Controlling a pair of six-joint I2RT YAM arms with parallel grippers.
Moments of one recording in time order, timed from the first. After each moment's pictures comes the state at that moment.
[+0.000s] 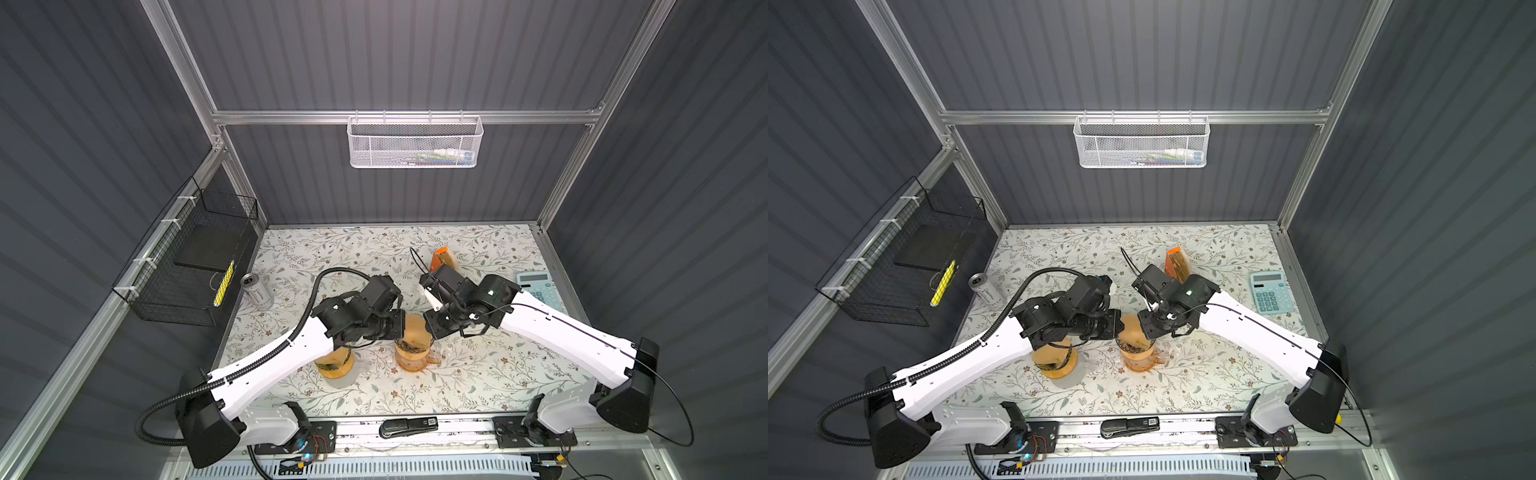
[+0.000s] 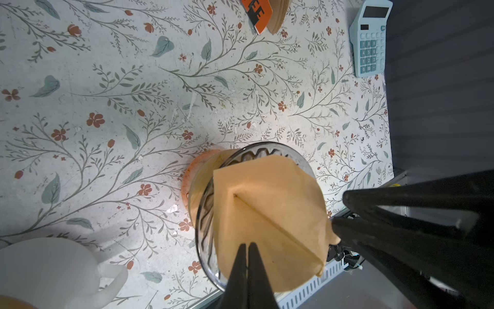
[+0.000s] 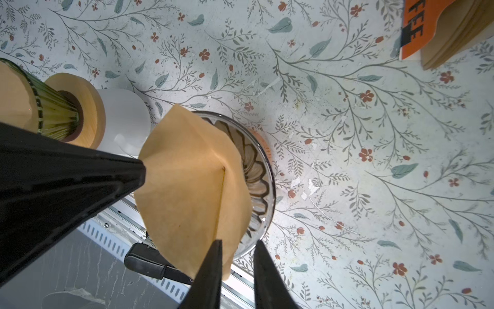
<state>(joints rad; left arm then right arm) -0.92 1.28 1.16 -0.80 0.09 -0.76 0.92 1.45 1.41 -1.10 -0.01 0.46</state>
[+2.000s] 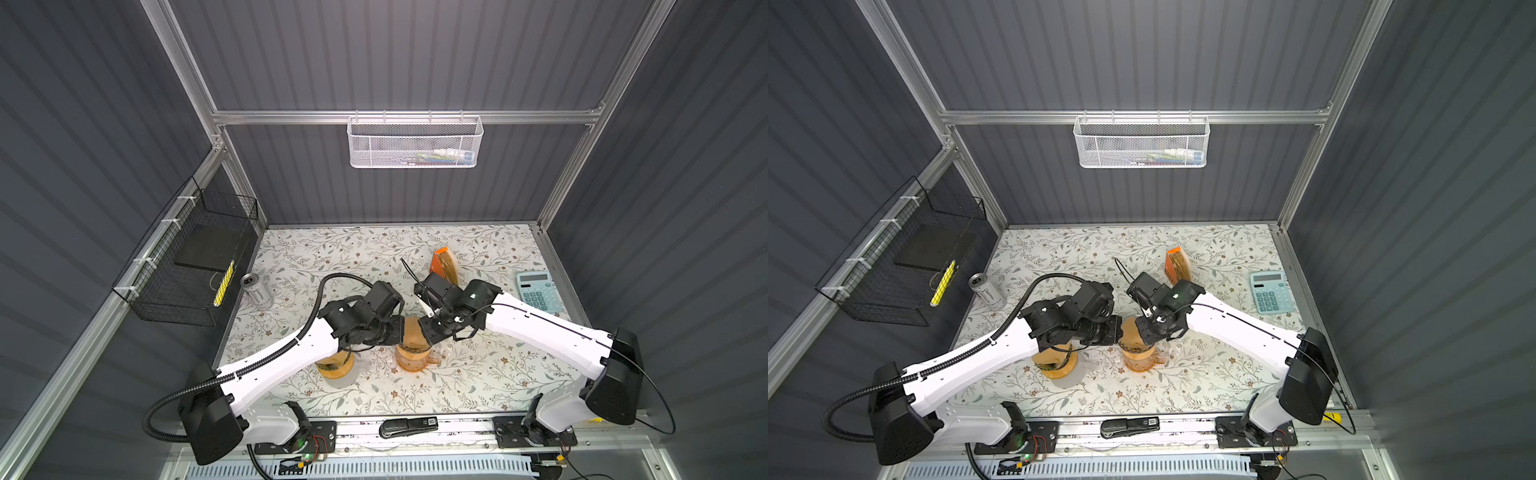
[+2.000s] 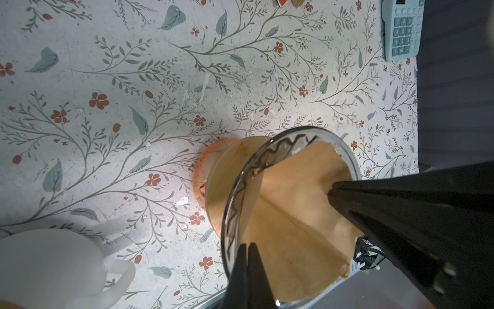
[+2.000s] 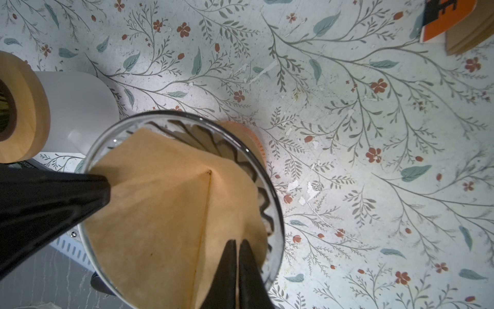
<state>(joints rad) -0.92 1.31 1.10 -0.79 0.09 -0.76 0.92 1.51 1.33 -1.04 0.01 0.44</state>
